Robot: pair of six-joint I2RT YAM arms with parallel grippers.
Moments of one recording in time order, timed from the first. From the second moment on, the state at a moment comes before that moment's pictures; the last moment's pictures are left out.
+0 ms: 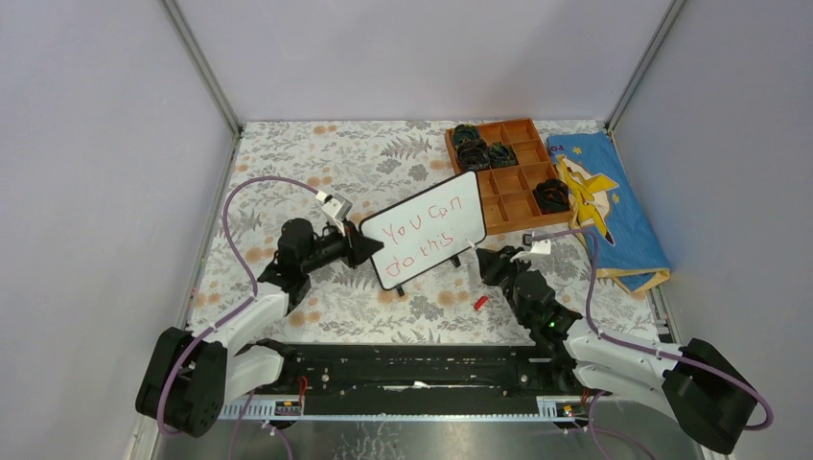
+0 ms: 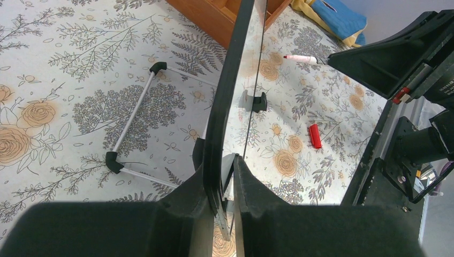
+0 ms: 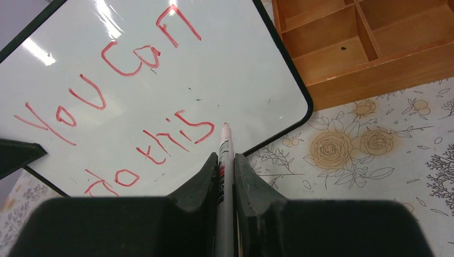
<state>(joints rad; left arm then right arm) -0.33 1.09 0.39 0.45 0.58 -0.28 0.82 0.90 0.13 0.60 0.51 0.58</state>
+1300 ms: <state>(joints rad) -0.33 1.10 0.40 0.45 0.56 -0.30 0.79 1.00 0.13 0.69 0.43 0.55</state>
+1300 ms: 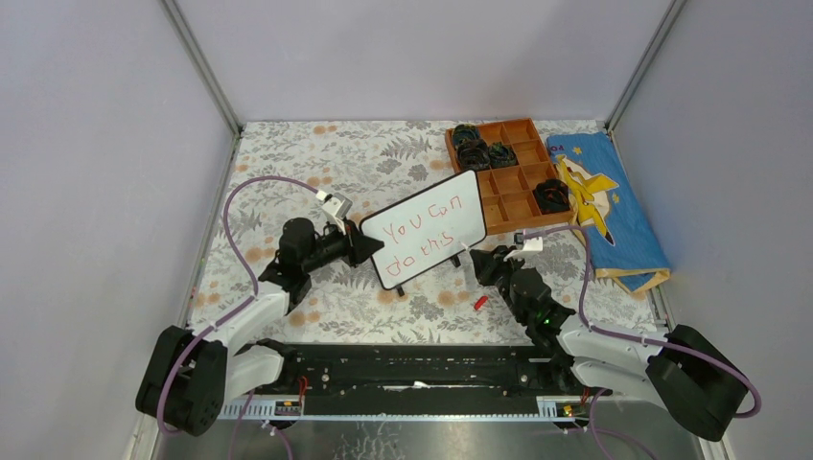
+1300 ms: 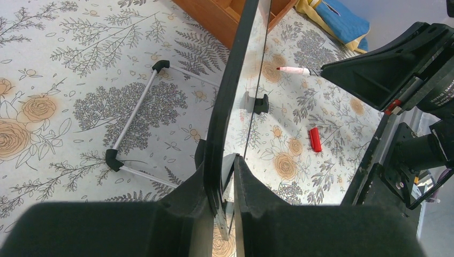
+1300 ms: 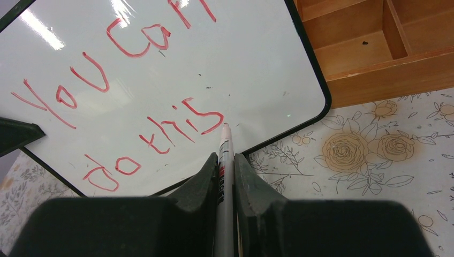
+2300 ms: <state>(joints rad) -0.33 1.09 0.40 0.43 0.55 -0.30 0.79 1.12 0.14 0.78 0.45 0.55</state>
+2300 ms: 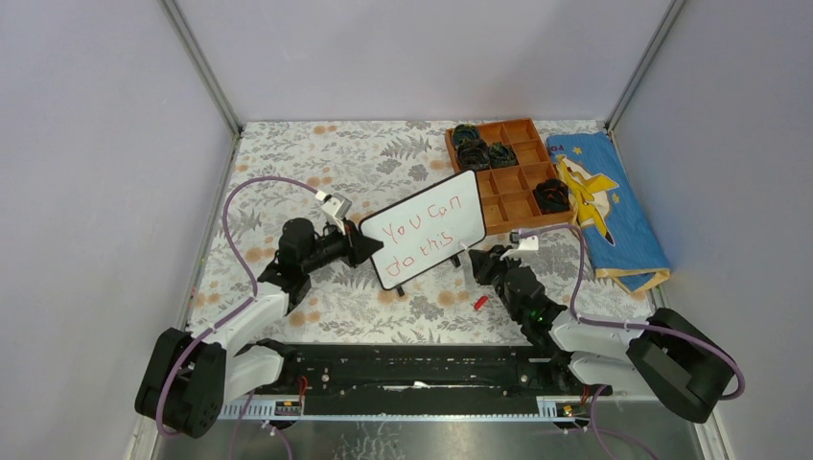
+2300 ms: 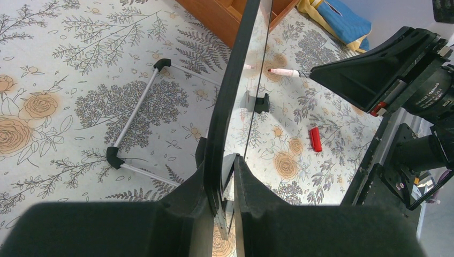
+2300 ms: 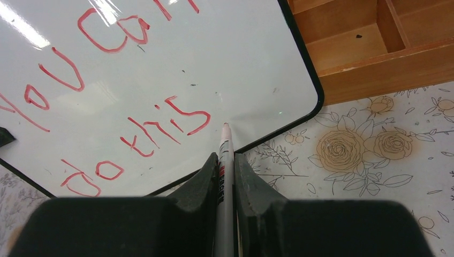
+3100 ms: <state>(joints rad) -0.33 1.09 0.40 0.43 0.55 -0.30 0.78 1.21 0.16 0.87 0.45 0.56</state>
